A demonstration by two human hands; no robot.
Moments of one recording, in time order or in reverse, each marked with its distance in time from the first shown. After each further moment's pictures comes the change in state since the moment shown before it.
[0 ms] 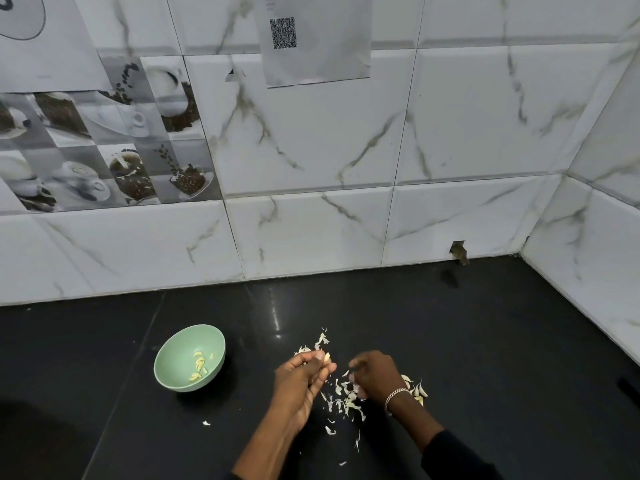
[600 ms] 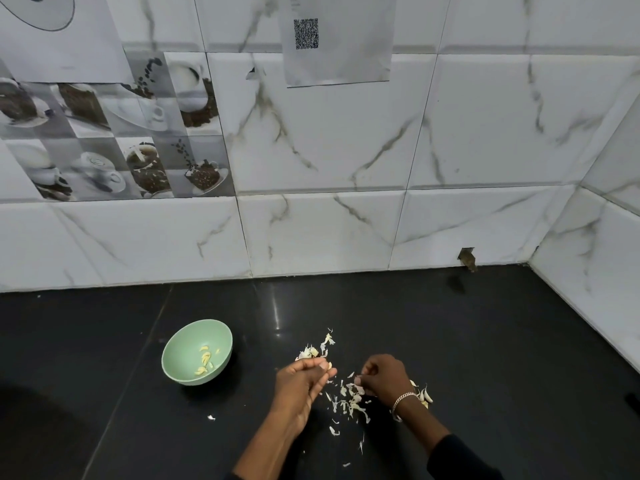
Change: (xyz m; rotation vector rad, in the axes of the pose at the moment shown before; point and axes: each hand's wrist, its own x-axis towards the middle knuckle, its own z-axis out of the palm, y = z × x) left_hand 0.005 -0.002 -0.019 0.082 0.031 0.010; right_hand 0.008 0.013 0.003 0.024 0.057 0.002
